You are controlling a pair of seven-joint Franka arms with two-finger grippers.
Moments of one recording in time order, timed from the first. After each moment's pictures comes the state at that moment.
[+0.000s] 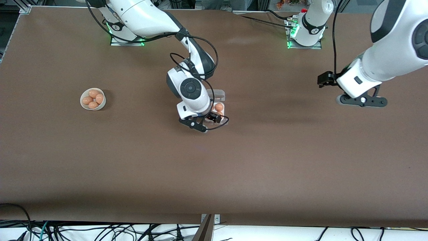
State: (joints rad) left arm 0.01 0.14 -0.24 -1.56 0.01 1.43 -0.15; right arm 0.70 0.77 -0.02 -1.42 0.15 2.21 1.04
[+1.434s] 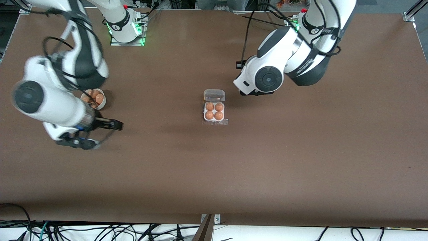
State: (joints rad) left arm -0.34 0.47 -0.32 -1.46 -0.31 1.36 -0.76; right arm 0.25 0.38 -0.12 -1.47 0.06 1.77 0.20
